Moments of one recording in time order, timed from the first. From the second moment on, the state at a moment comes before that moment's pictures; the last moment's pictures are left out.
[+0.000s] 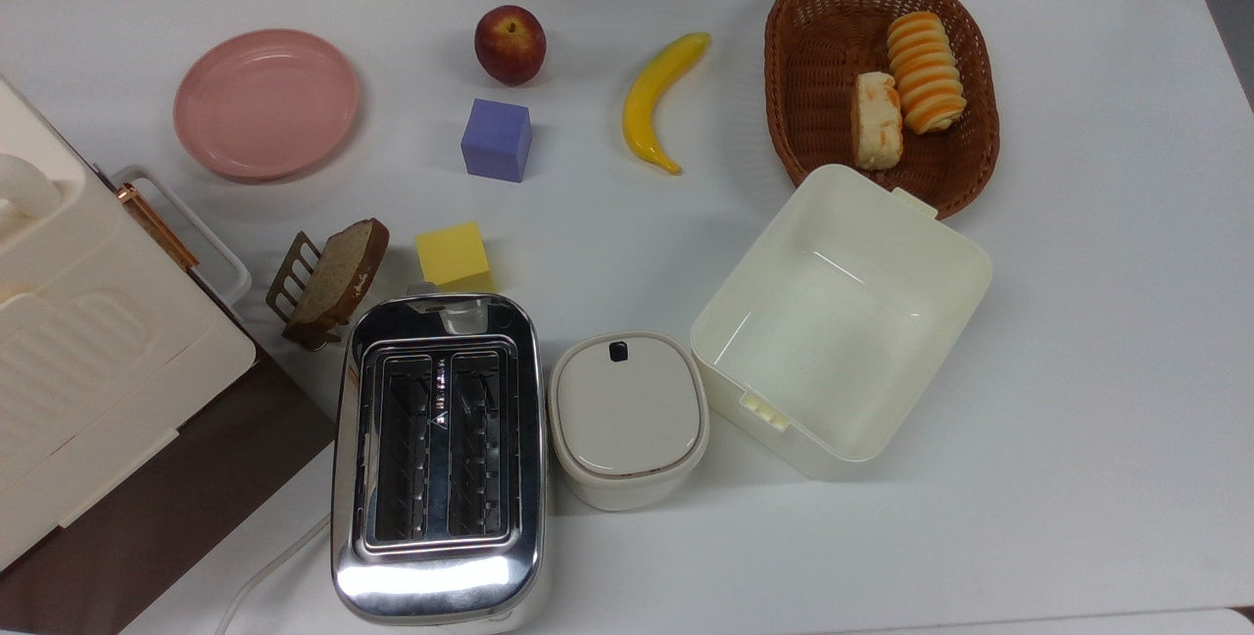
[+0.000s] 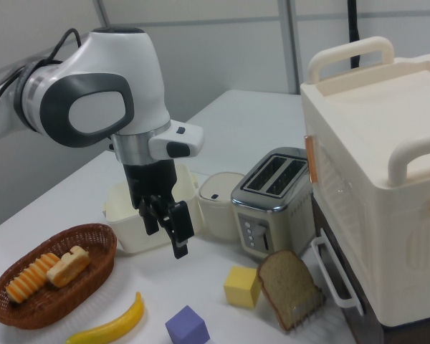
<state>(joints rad) 0.01 -0.01 -0.17 -1.62 -0.04 1.49 0.05</state>
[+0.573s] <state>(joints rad) 0.01 0.00 -0.16 -1.62 -0.04 1.50 0.00</state>
